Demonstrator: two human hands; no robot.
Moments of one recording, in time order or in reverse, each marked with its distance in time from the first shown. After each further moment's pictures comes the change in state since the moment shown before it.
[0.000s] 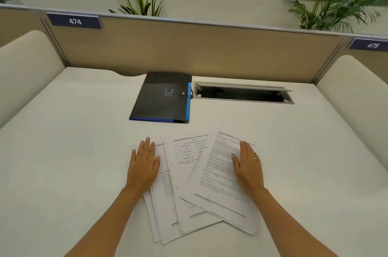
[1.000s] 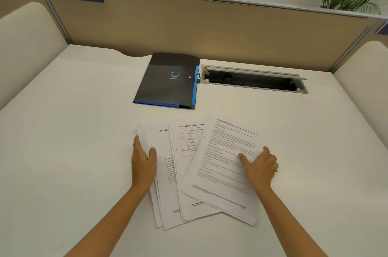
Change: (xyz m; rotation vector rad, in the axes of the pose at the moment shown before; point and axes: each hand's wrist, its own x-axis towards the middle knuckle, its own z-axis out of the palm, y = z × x) left_hand -0.029 0.027 -0.013 -0.808 0.217 -0.482; right_hand -0.008 -0.004 -0.004 0.137 0.011 0.522
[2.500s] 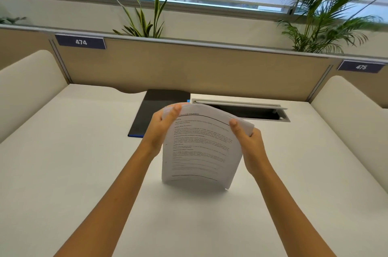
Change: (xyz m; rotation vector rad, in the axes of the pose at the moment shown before) left_hand 0.029 0.200 -0.011 -0.370 -0.482 0.368; right_hand -0.023 -0.137 -0.121 0.886 -0.308 -0.436
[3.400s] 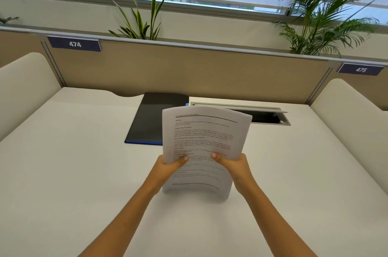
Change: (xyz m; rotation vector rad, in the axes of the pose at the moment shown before) left_hand -0.017 -0.097 0.007 -0.022 -0.043 -0.287; right_hand 0.015 0.077 0.009 0.105 -0.039 0.189
